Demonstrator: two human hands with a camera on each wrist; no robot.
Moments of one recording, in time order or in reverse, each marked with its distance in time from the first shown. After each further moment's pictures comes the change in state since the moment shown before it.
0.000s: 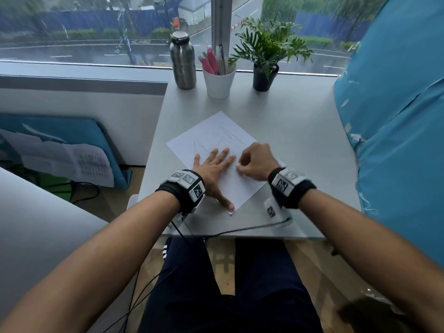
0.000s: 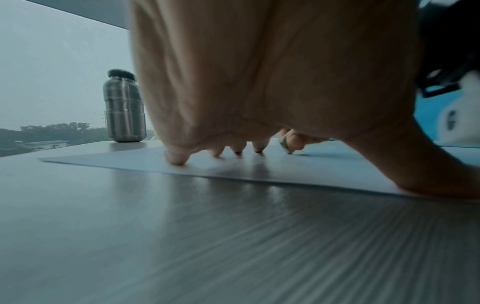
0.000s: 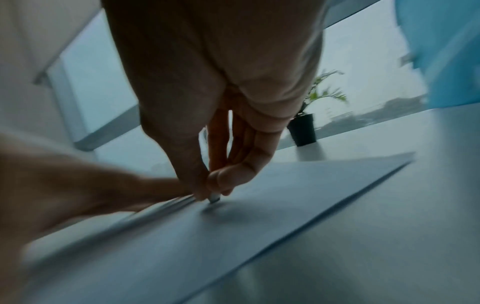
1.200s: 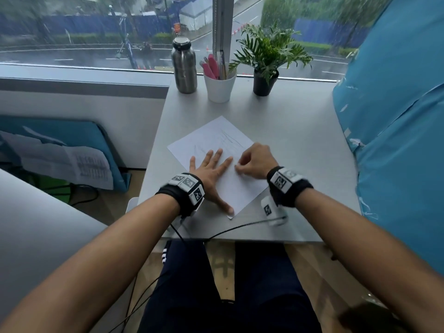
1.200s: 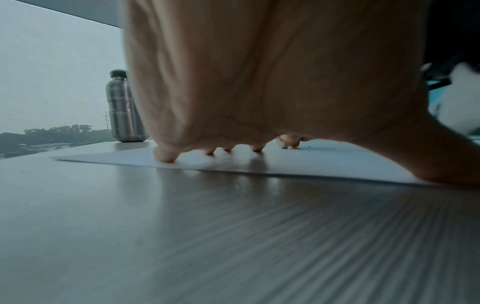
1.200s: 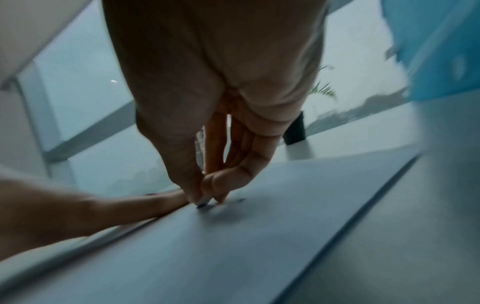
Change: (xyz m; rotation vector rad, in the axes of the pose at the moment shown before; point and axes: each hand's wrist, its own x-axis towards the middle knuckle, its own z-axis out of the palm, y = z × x) left_hand -0.003 -0.002 0.000 0.037 -0.016 -0.078; right_hand 0.010 -0.003 -0.004 0.006 -0.023 0.019
